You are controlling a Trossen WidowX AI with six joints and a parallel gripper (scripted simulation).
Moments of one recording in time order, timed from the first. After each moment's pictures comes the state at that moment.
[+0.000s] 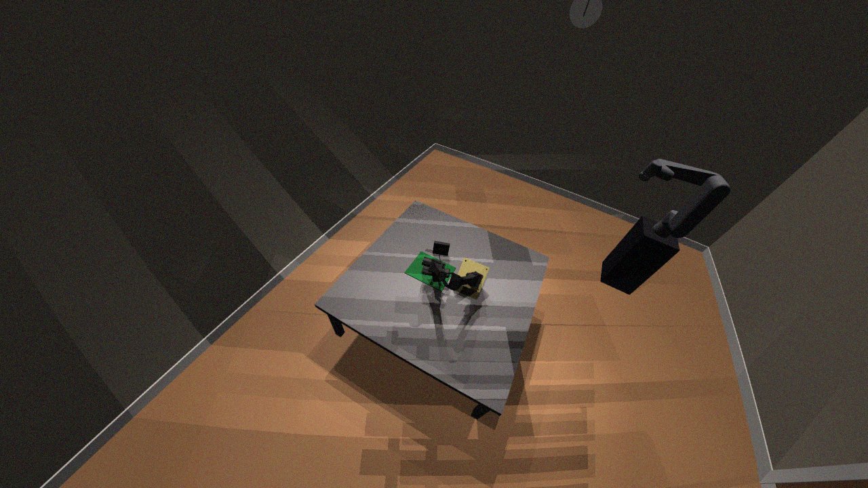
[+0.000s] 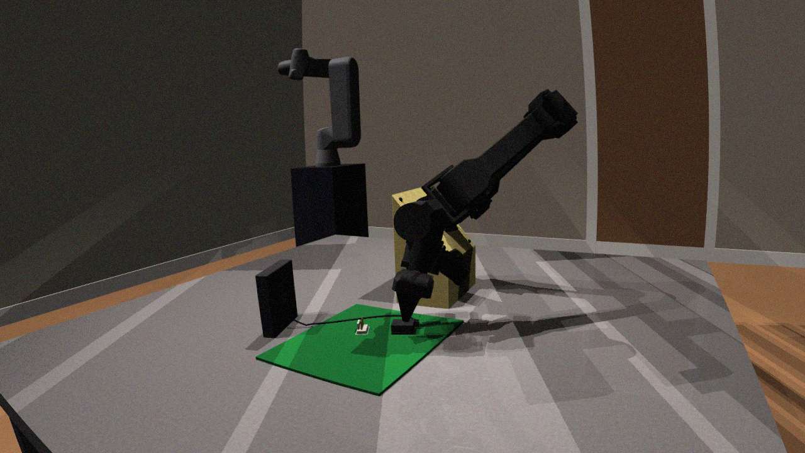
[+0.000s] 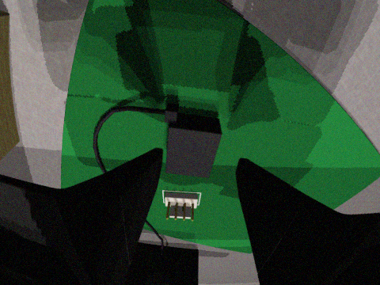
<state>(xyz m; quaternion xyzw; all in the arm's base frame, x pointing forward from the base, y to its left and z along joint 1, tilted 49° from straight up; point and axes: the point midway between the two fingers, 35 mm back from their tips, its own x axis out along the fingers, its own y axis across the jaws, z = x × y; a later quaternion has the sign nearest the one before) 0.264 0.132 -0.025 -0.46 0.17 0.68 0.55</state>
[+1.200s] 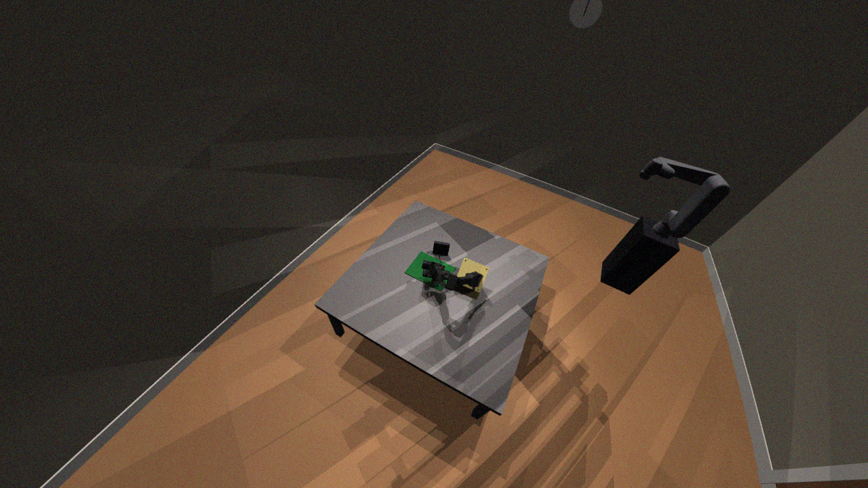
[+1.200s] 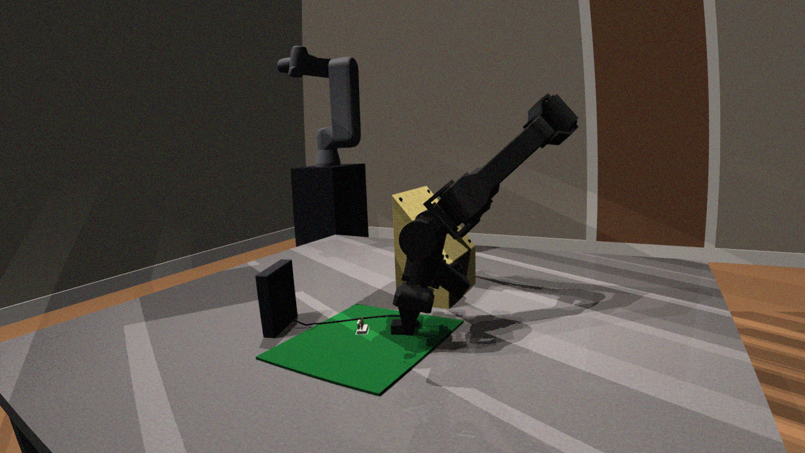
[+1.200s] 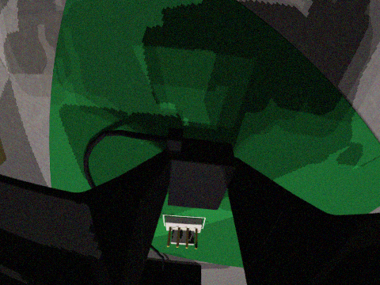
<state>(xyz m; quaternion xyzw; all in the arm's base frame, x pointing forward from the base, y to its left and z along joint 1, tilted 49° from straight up) 0.259 0.150 -0.042 -0.45 0.17 0.68 0.55</state>
